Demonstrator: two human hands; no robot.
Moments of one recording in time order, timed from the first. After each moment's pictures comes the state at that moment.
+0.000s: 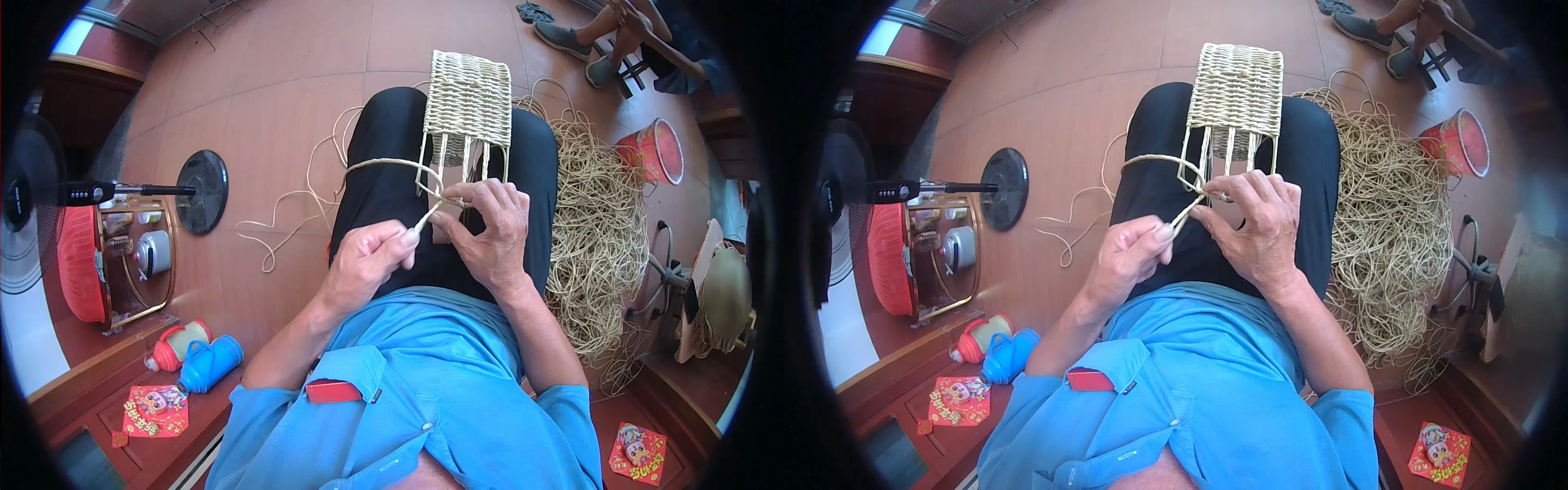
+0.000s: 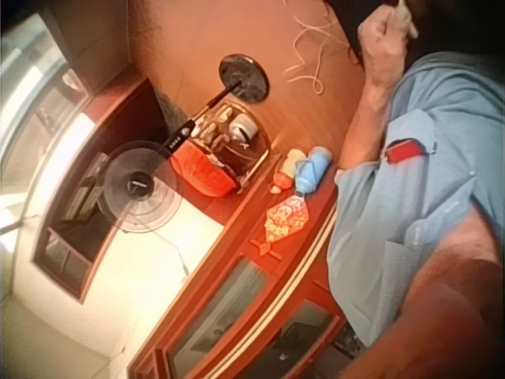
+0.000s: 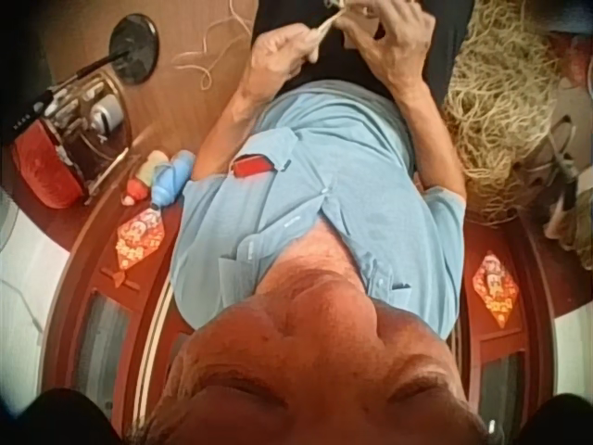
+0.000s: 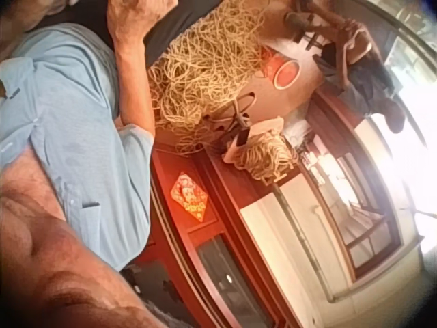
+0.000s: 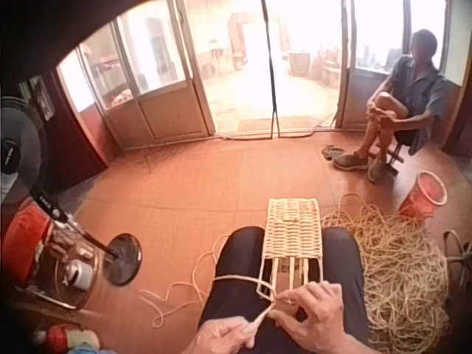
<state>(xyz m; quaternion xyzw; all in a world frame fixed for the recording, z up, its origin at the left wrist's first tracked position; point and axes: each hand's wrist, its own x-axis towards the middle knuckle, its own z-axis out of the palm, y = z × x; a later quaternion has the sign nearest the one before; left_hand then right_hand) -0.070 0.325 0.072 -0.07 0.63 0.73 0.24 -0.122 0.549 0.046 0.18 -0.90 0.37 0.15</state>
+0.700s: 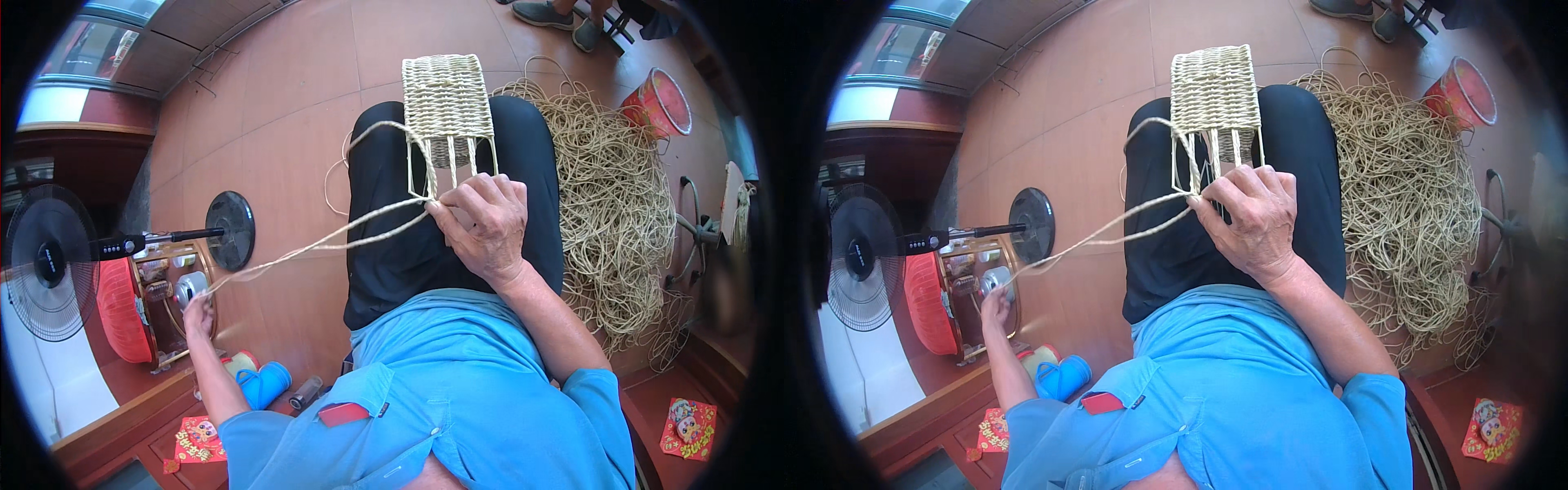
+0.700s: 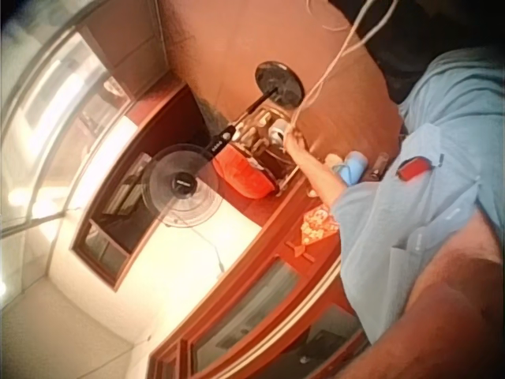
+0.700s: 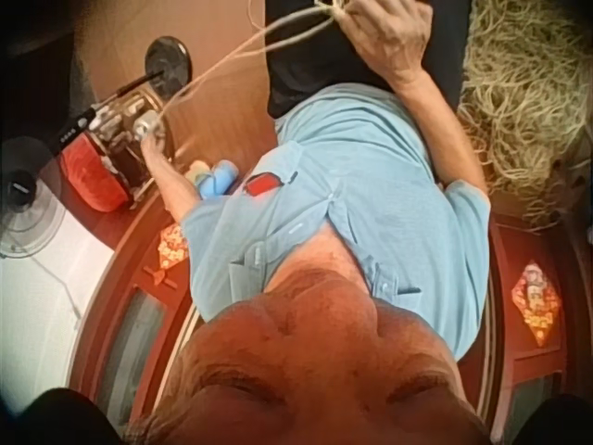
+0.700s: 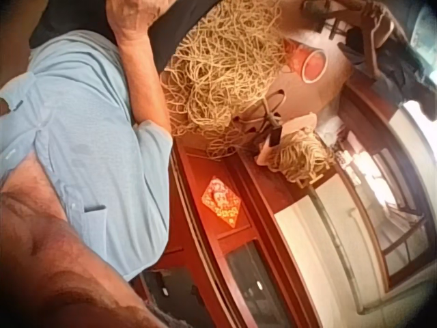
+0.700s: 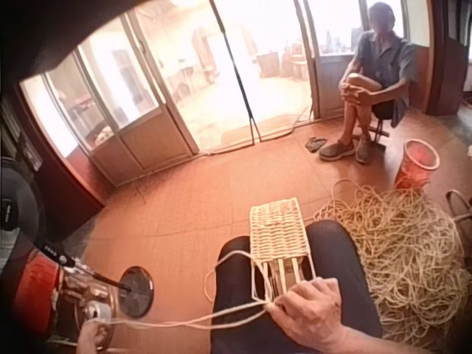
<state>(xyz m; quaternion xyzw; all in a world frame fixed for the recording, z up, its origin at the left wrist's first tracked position) 0.036 -0.161 0.024 -0.53 0.67 0.51 -0.06 -0.125 0.541 0.035 0.16 -0.89 0.36 0.25</state>
